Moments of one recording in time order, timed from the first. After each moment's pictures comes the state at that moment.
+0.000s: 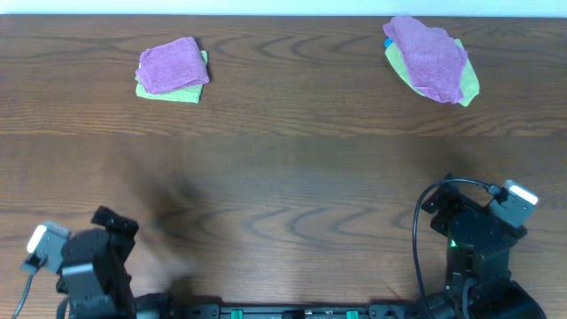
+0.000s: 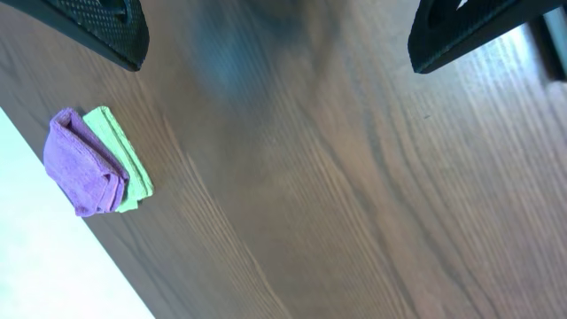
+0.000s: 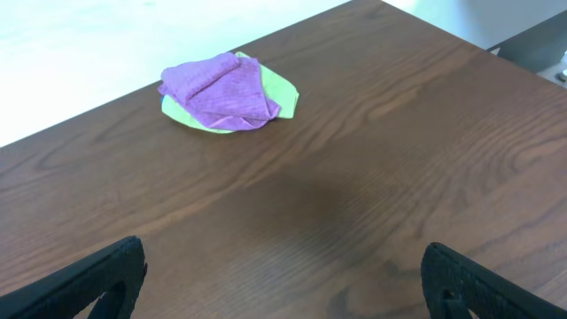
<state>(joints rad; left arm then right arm) 0.14 0.36 0.73 -1.08 -0.40 -0.83 0.38 0.49 0.71 -0.82 0.71 0.63</state>
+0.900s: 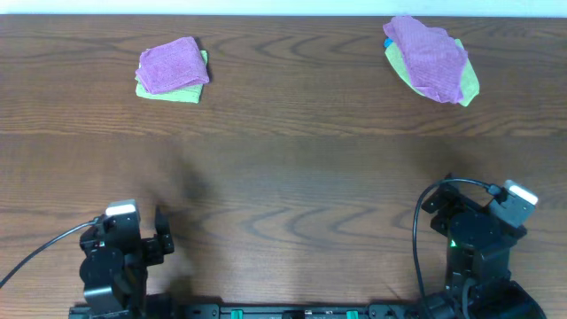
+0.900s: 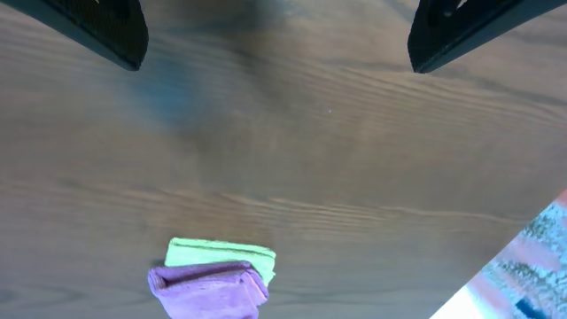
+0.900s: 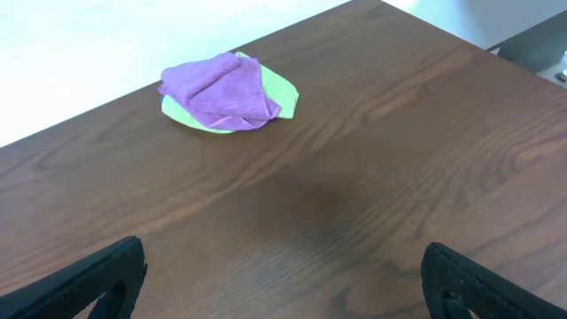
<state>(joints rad) 0.14 0.11 0.43 -0.79 -0.08 0.08 0.38 0.49 0.71 -0.82 0.71 0.63</state>
